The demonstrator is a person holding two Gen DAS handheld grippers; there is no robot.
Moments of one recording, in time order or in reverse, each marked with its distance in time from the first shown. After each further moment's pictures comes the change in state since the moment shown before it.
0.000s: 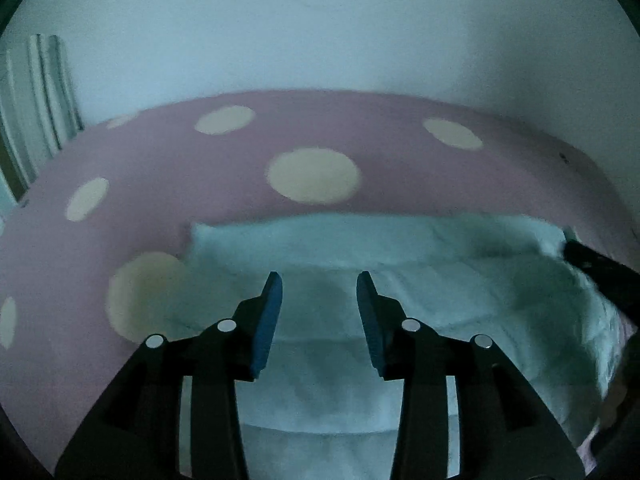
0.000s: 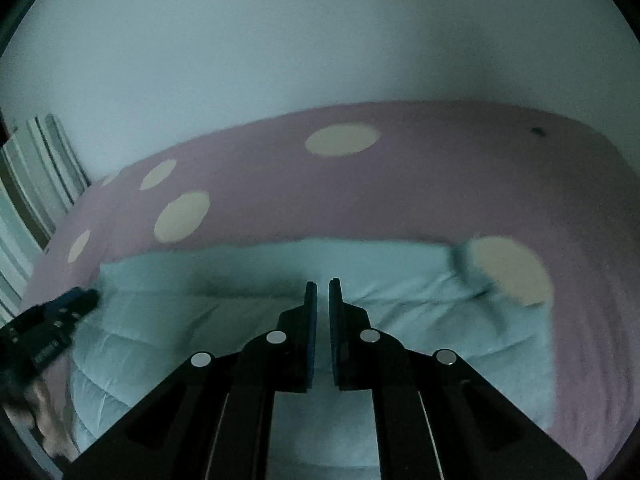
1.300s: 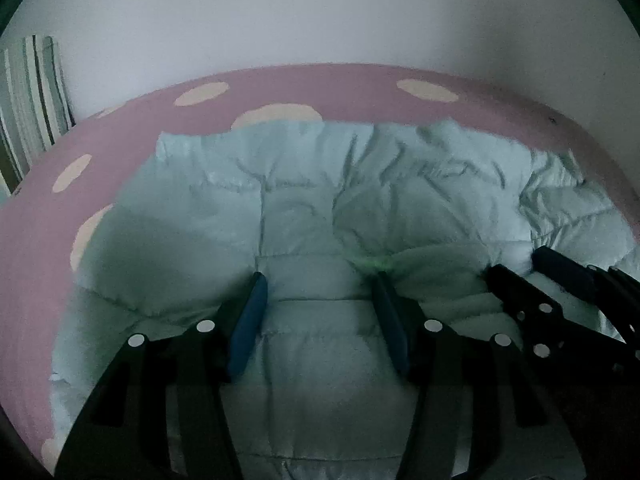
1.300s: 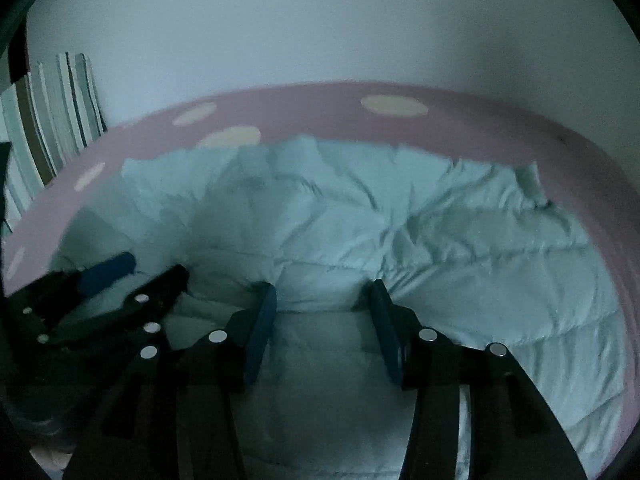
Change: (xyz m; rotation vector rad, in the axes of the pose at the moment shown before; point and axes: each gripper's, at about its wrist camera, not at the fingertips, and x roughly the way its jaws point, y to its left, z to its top) left arm 0.021 -0.036 -0.073 0.044 -0.023 0.015; right arm 0.008 0.052 -0.082 -0.149 -0.004 -0.030
